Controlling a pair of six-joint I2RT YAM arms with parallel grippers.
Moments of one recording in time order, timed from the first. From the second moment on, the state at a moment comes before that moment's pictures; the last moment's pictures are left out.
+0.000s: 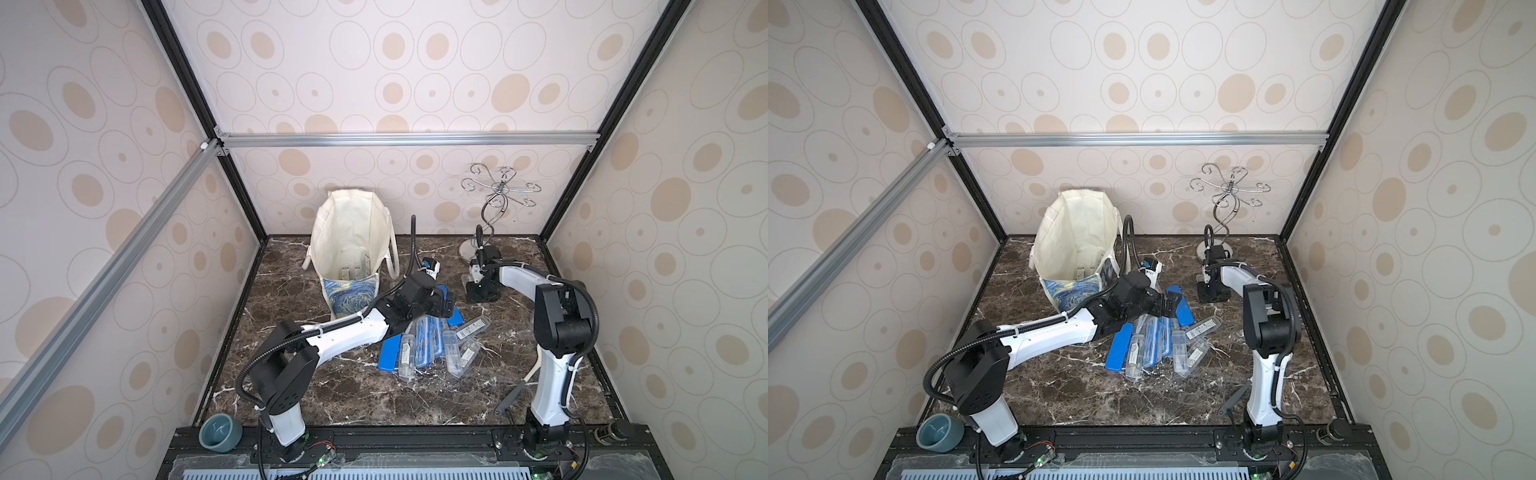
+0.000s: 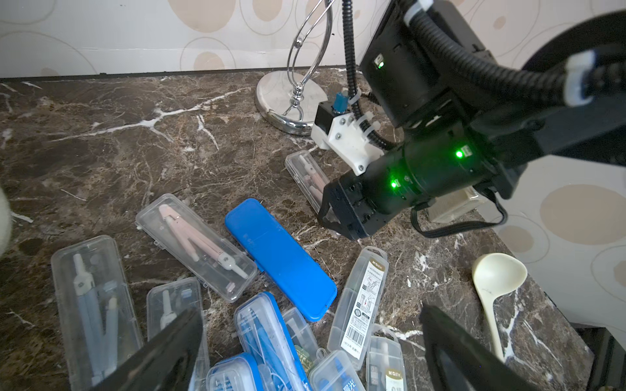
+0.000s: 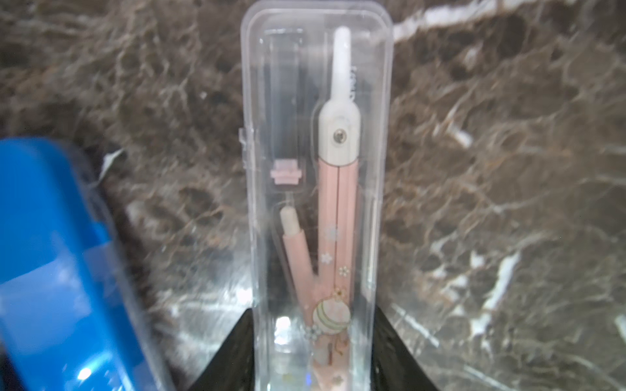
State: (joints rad) left arm -0.87 1.73 1.23 0.01 -0.12 -0.46; right arm 0.15 2.02 1.43 -0.70 -0.06 0.05
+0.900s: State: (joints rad) left arm -0.83 1.90 1.42 0.08 -0.04 -0.52; right arm 0.15 1.40 0.99 -0.49 -0.44 0.12
